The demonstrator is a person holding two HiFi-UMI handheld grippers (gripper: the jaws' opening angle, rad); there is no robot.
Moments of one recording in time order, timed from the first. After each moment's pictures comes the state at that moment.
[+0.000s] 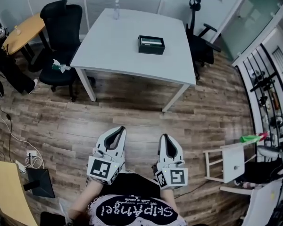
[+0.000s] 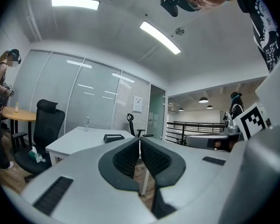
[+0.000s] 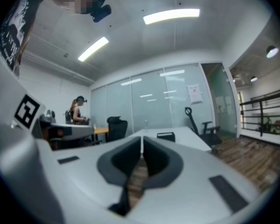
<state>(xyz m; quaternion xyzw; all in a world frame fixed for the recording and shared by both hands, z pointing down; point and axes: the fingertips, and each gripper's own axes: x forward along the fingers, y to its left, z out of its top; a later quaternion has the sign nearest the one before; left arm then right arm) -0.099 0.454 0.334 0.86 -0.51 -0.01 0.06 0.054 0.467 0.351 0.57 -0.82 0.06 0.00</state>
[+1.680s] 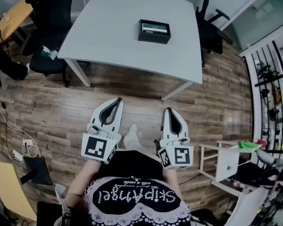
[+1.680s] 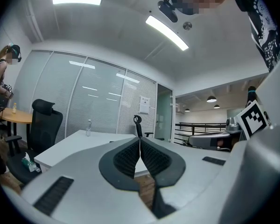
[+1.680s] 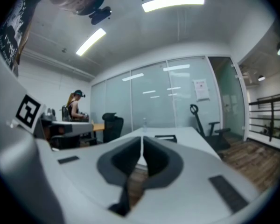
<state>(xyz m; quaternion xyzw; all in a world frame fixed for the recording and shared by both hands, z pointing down) -0.096 0.271 0.336 0.84 -0.54 -0.02 0.06 0.067 0.279 0.355 0.55 -0.83 0.06 0.03</state>
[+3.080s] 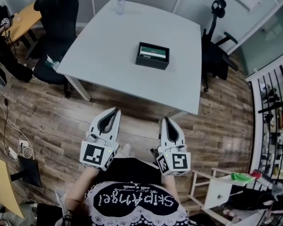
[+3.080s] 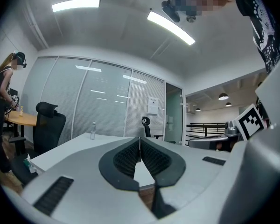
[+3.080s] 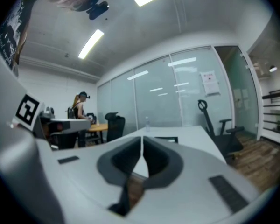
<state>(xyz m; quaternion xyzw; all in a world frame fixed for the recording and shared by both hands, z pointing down) -0.060 0.184 0.335 0.81 -0.58 -0.02 0.04 0.108 0.168 0.368 0.50 -0.86 0.08 0.03</state>
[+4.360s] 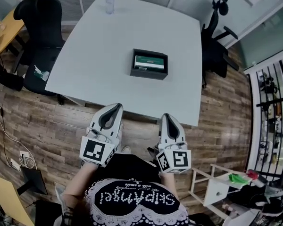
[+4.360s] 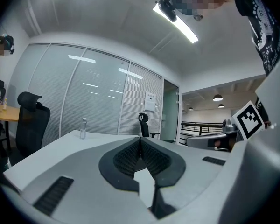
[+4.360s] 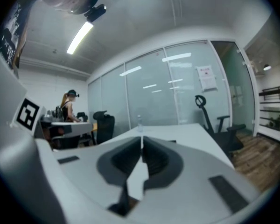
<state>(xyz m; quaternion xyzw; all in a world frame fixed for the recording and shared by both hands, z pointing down) -0.076 0.033 0.342 0.84 -0.54 -0.01 0.06 0.085 0.035 0.370 0.53 -0.84 0.10 0.04</state>
